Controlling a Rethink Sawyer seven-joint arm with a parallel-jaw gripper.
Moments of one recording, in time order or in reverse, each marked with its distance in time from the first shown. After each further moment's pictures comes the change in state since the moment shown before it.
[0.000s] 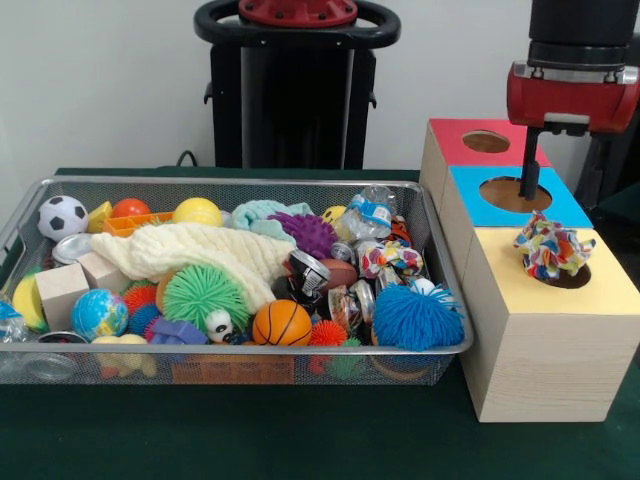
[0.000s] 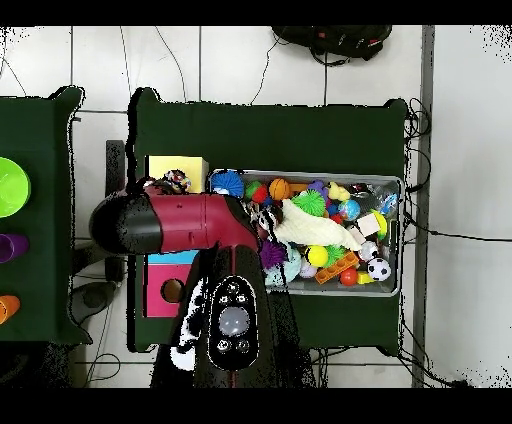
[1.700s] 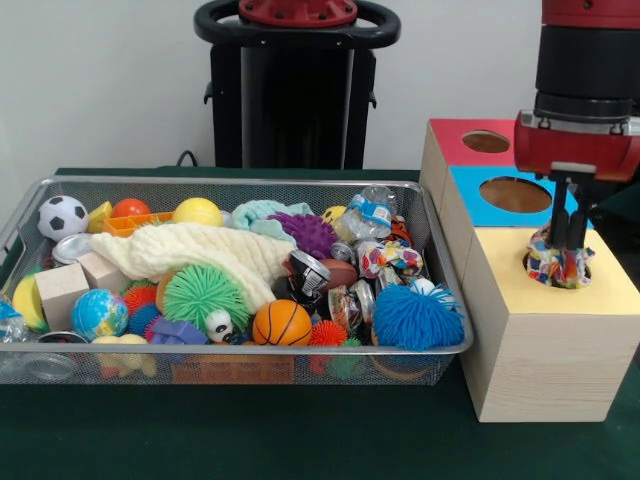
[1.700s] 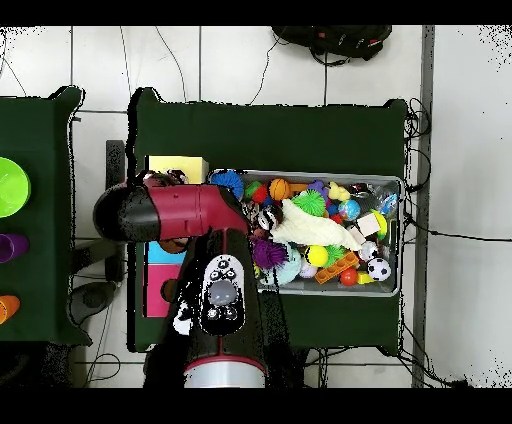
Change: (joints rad) arm 0.033 0.107 -0.021 -0.088 0.000 -0.047 0.000
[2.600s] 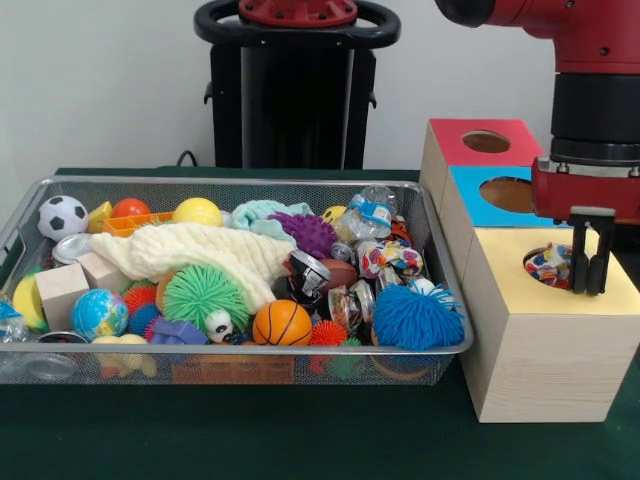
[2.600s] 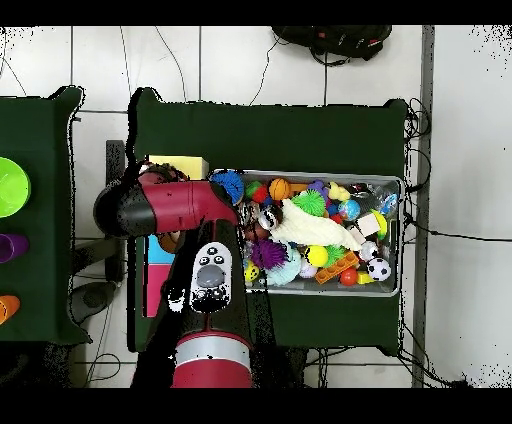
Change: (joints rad) arm 0.029 0.081 -0.017 -0.057 0.000 -0.114 0.000
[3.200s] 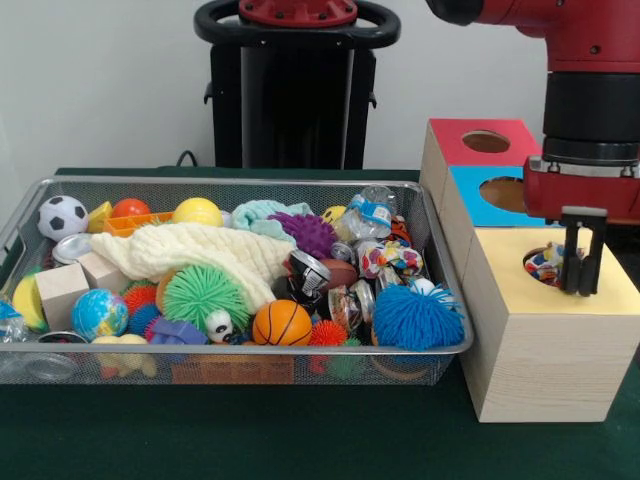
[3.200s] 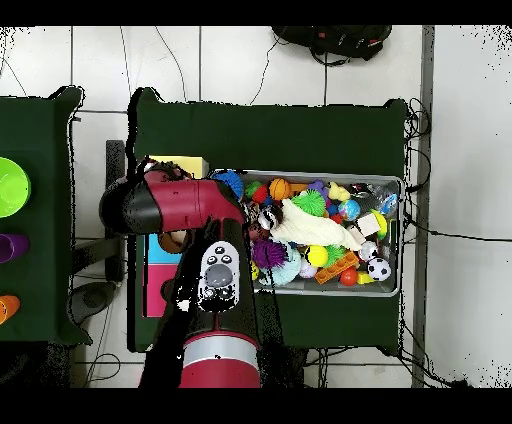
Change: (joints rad) arm -0.033 -0.012 0.011 0.011 0.000 0.000 0.000
